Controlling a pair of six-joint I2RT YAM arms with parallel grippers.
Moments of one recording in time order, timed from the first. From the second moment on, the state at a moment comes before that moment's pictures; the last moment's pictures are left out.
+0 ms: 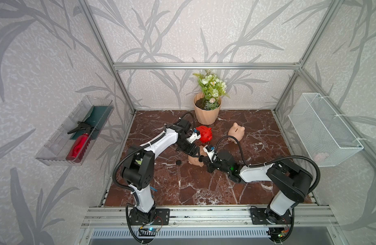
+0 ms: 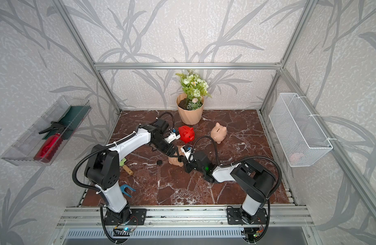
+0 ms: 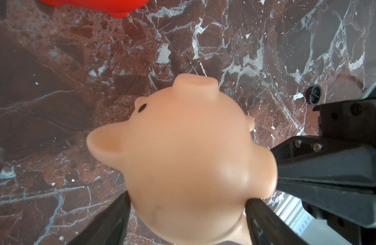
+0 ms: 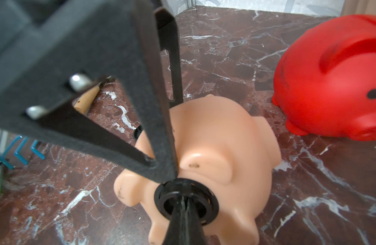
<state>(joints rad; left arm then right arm) -0.43 1.80 1.36 -0.92 0.43 0.15 0.82 1.69 0.61 0.66 -0.15 0.21</state>
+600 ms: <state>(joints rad) -0.43 1.80 1.36 -0.92 0.44 0.16 0.80 1.69 0.61 0.65 -0.24 0.41</state>
